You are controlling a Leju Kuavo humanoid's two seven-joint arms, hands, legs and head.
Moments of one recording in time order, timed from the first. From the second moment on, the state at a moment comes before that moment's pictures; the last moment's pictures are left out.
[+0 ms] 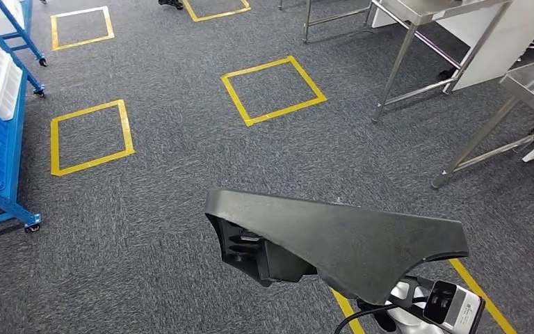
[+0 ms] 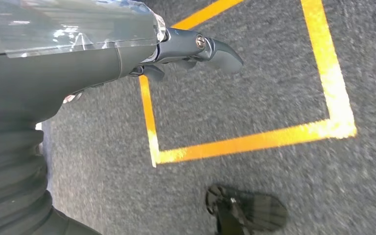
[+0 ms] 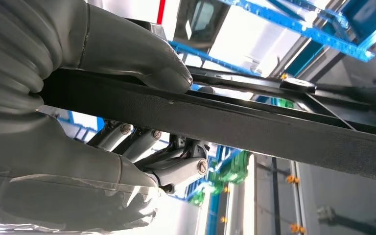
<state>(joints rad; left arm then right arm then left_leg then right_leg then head) -0.08 -0.06 1.27 -0.23 -1.03 0.15 -0.21 -0.12 -0.13 0.39 -1.92 -0.11 0.33 -0.70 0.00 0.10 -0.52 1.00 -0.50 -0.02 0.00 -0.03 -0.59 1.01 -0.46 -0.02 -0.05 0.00</state>
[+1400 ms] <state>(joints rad) -0.08 -0.05 1.28 -0.23 -1.03 0.16 -0.21 -0.15 -0.12 0.40 -1.91 -0.14 0.37 -0.70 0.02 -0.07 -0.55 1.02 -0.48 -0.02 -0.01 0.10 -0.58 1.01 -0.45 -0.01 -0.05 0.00</state>
